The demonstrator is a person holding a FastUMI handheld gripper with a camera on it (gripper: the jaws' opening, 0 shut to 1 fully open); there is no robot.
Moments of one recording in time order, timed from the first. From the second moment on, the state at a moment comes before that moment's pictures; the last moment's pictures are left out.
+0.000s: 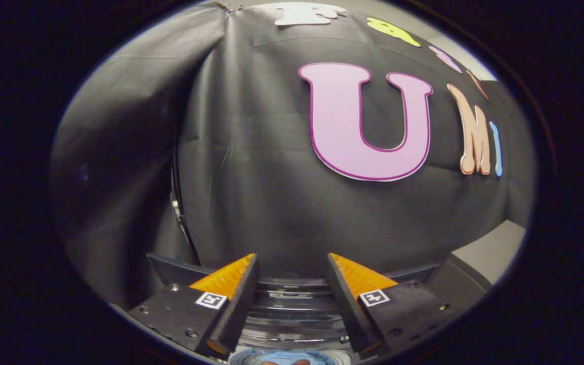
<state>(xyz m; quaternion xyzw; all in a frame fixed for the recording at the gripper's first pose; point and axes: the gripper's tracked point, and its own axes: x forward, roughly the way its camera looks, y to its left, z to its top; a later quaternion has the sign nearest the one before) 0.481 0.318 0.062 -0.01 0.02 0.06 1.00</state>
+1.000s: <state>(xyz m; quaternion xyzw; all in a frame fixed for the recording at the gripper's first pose) 0.442 0.313 0.010 0.01 0.05 0.06 1.00</state>
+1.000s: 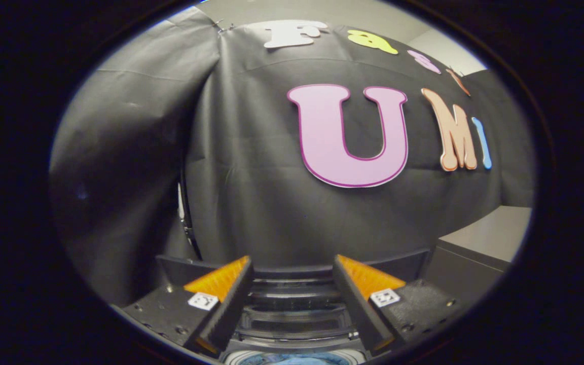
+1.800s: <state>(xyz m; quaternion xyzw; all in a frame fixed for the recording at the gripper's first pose) 0.394 0.342 0.007 0.05 0.05 0.08 0.99</state>
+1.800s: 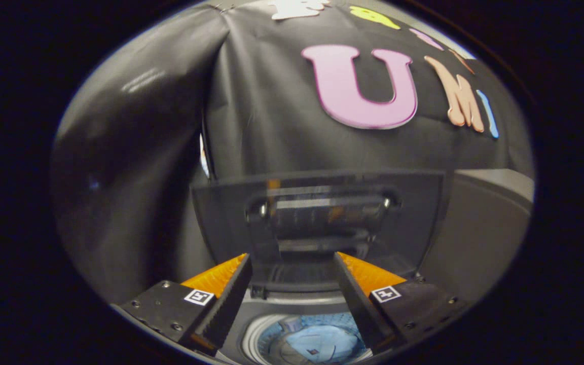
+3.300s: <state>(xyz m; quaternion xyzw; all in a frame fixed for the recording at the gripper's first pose) 0.523 0.290 0.058 0.02 0.08 0.05 1.00</state>
